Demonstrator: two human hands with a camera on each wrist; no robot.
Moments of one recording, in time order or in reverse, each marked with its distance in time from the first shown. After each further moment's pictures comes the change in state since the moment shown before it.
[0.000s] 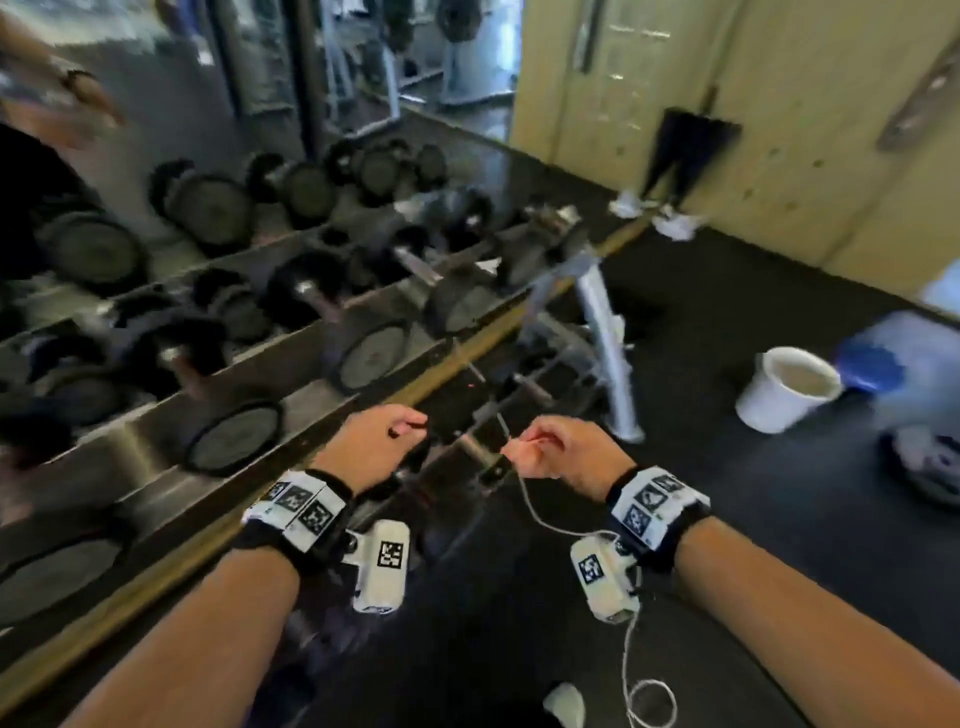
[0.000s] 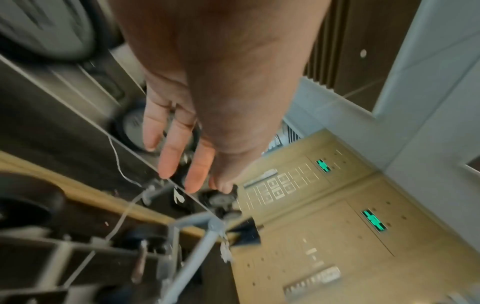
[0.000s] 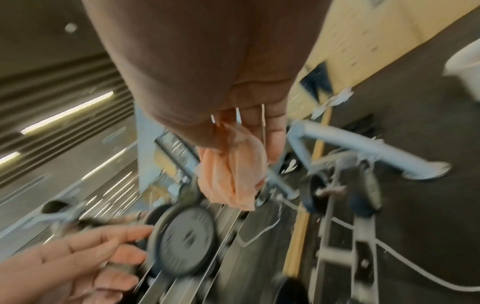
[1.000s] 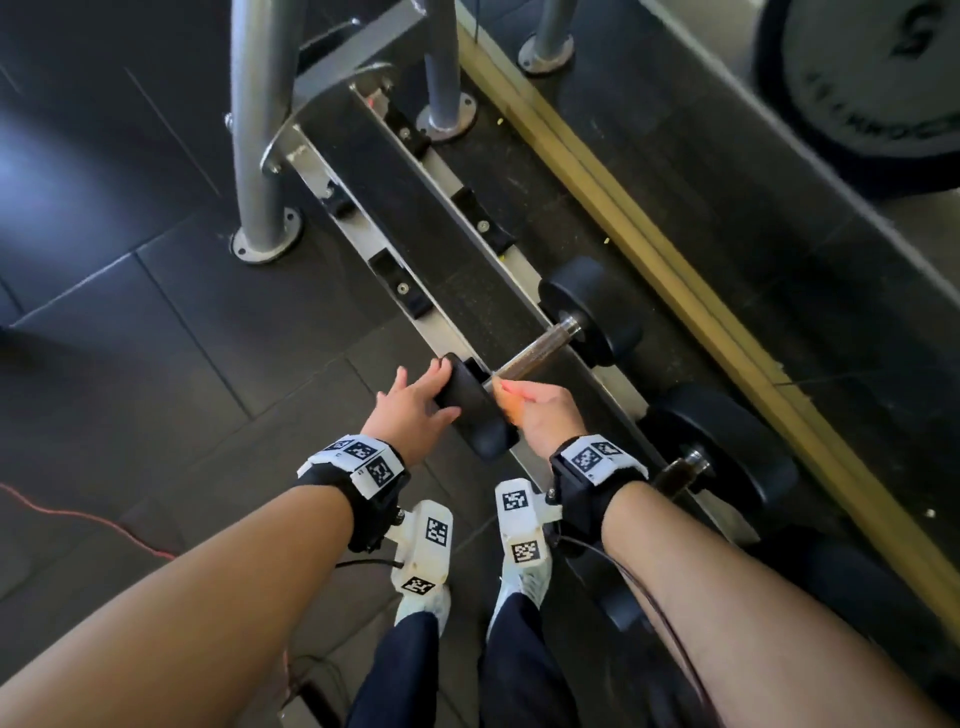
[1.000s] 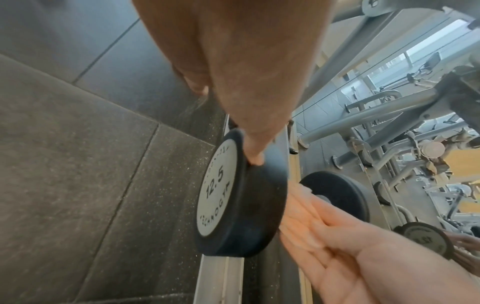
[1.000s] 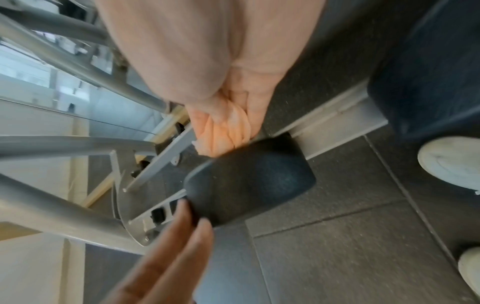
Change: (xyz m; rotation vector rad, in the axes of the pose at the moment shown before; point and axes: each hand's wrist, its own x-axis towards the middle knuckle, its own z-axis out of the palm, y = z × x) left_hand -0.548 -0.713 0.170 -0.698 0.592 -1.414; right_hand -0.083 -0.055 1.012 -0.286 -1.246 0.002
